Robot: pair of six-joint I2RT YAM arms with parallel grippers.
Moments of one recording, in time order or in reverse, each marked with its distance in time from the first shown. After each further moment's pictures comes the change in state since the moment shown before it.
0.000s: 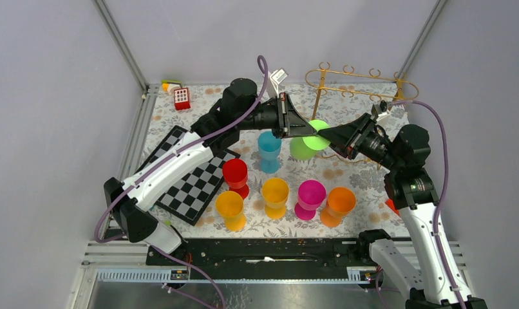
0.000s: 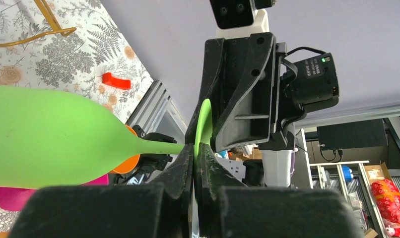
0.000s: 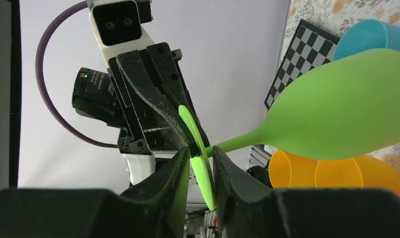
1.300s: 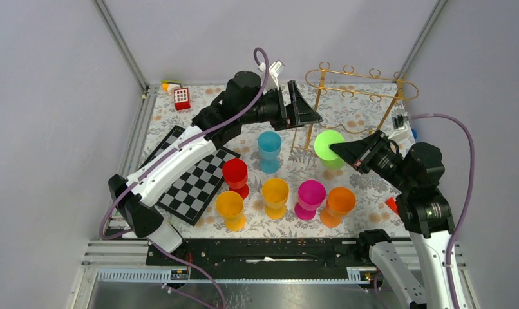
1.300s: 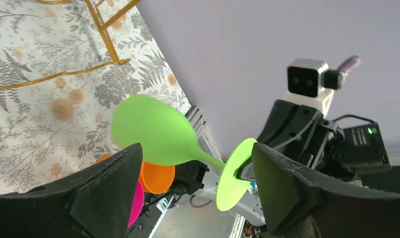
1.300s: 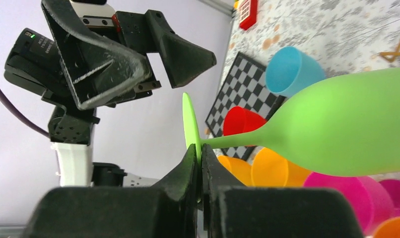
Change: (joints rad) left arm 0.012 0.055 0.121 -0.129 -0.161 0.098; right arm 0.000 -0.133 0.045 -0.279 0.171 -0.294
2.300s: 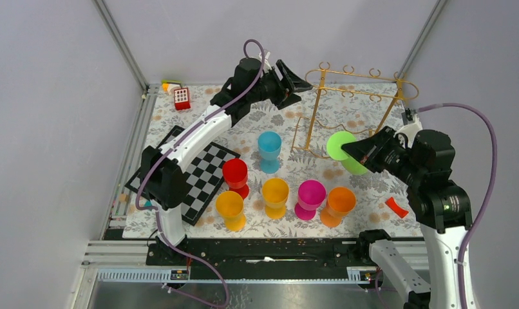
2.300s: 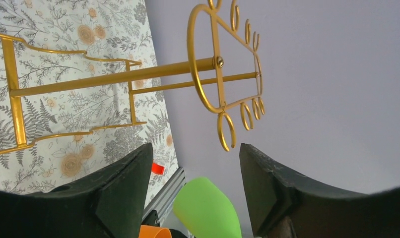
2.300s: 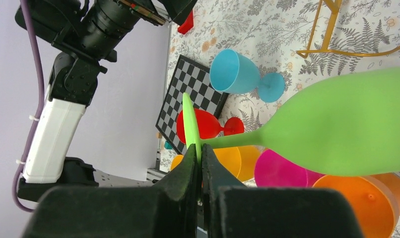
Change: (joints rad) left arm 0.186 0.294 0.091 0.212 -0.024 -0.270; right arm -0.011 0.096 0.266 -0.384 0.182 -0.224
